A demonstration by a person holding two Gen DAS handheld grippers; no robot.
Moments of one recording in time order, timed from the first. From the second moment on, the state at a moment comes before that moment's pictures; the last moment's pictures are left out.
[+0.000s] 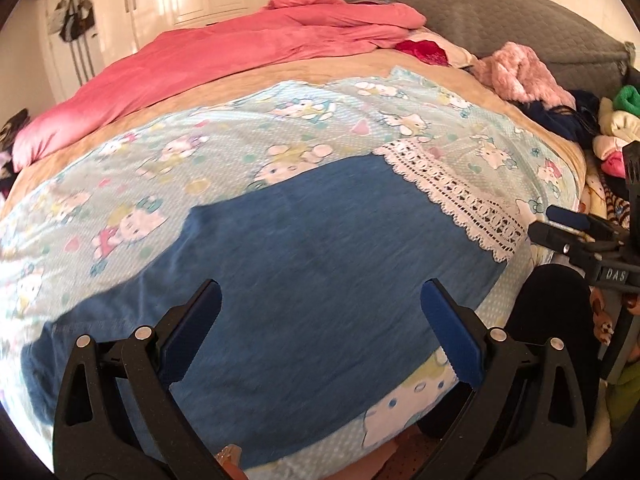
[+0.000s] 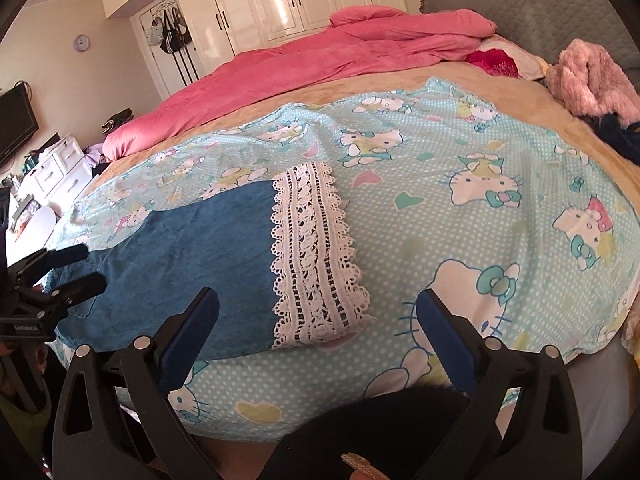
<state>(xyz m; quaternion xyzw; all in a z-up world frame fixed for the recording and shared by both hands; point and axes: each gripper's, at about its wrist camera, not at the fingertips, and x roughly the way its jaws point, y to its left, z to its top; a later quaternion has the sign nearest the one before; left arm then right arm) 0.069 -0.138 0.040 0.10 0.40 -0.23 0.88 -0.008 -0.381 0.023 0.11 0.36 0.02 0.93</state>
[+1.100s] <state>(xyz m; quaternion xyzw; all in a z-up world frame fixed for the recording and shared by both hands) 0.237 -0.262 -0.023 0.17 0.44 -0.36 0.81 0.026 -0.377 -0.013 0.19 0.40 0.02 0.89</state>
